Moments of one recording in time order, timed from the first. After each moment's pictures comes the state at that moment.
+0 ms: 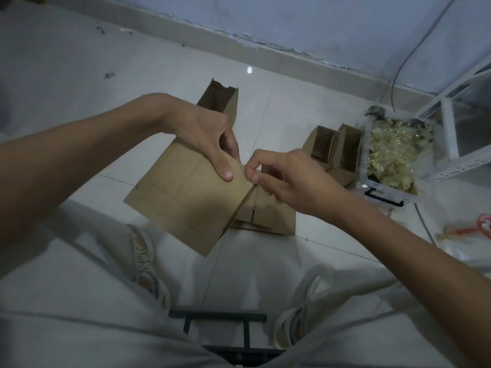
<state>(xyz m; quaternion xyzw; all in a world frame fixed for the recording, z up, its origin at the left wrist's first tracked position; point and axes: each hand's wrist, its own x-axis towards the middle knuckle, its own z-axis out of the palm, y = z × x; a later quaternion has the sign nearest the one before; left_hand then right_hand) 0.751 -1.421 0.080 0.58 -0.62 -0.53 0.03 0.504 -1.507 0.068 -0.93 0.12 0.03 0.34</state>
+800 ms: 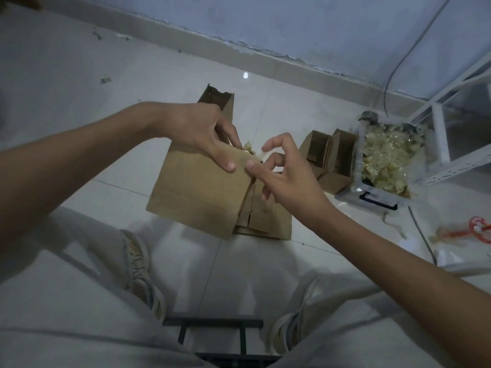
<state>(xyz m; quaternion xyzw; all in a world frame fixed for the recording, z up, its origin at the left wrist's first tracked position) 0.749 -1.415 0.086 0.67 -0.60 -0.42 0.11 0.507 -1.492 0.054 -0.78 0.31 -0.11 0.53</state>
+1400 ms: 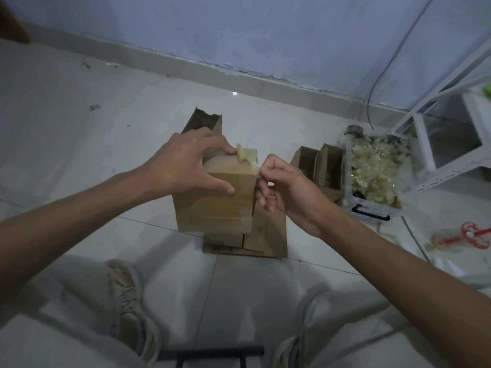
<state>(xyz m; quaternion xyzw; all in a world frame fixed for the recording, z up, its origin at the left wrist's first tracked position) 0.720 -1.403 0.069 0.78 -0.57 -0.19 0.20 0.508 -1.538 0.047 -0.57 0.25 -0.05 0.78</state>
